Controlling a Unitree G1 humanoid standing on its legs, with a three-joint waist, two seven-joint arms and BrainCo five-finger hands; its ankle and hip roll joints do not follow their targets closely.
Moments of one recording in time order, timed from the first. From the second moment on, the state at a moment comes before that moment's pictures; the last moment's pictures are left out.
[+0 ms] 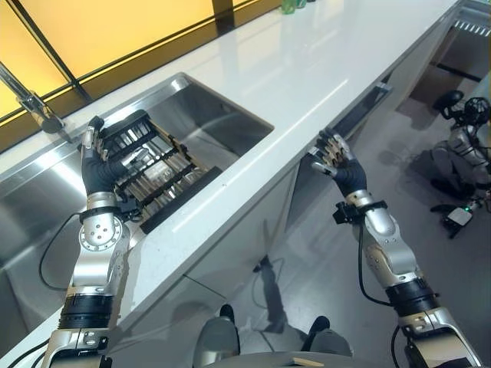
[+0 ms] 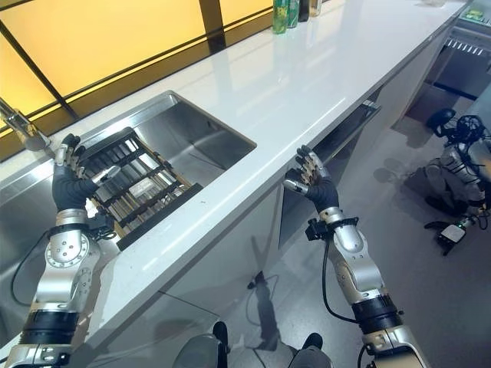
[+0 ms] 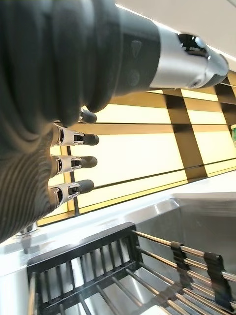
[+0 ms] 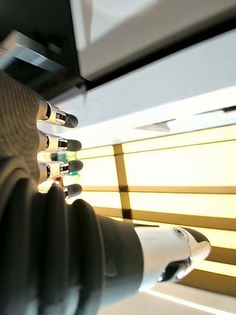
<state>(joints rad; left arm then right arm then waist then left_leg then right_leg) -0.15 0.51 0.12 0.06 -0.30 -0.19 0.29 -0.23 -0.40 0.15 0.07 0.47 -0.11 0.02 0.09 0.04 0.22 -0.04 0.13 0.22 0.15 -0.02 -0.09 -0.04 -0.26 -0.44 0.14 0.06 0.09</state>
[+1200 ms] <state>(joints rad) -0.13 0.35 -0.04 -0.04 -0.36 -0.23 0.28 -0.22 -0.45 0.15 -0.12 0.40 -0.12 -0.03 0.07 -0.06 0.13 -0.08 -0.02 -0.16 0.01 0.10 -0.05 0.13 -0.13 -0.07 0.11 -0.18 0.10</state>
